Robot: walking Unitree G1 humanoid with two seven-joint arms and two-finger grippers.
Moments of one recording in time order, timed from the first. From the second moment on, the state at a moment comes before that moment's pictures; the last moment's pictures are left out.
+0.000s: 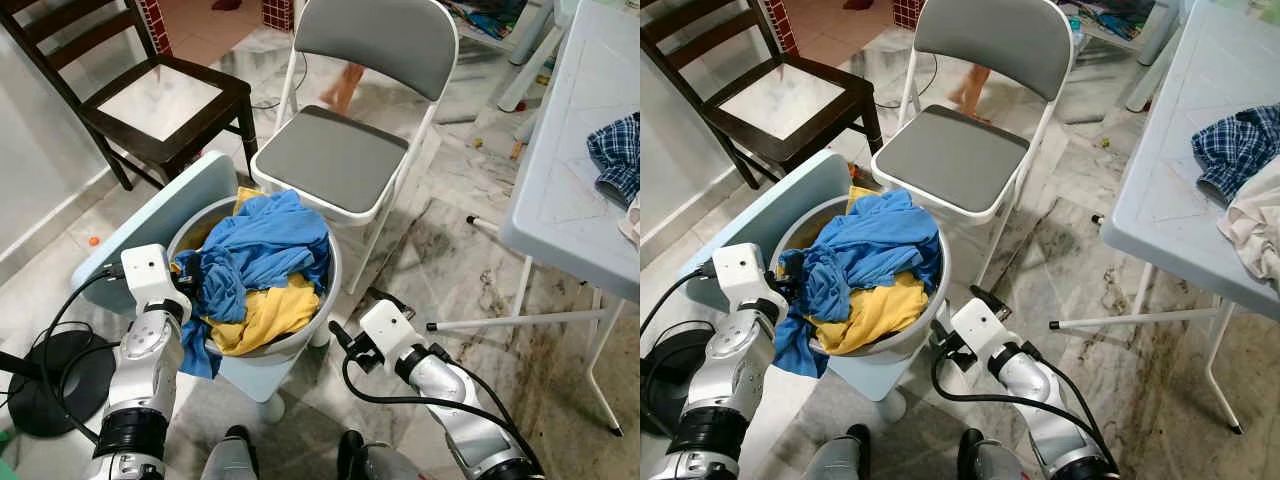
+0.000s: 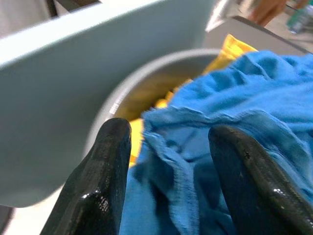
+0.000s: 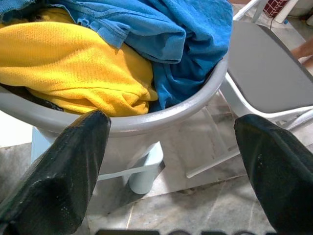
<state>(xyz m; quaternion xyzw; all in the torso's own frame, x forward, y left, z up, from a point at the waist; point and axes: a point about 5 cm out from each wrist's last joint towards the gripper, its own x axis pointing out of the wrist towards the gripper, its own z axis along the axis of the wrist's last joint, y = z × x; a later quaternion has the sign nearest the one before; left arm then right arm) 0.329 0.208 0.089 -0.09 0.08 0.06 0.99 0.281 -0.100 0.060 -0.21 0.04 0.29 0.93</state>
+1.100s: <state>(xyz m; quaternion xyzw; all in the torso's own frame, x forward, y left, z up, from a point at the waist) 0.312 0.188 0.071 -0.01 0.11 0.03 0.99 0.280 -0.100 0.062 -0.20 0.03 0.29 0.93</state>
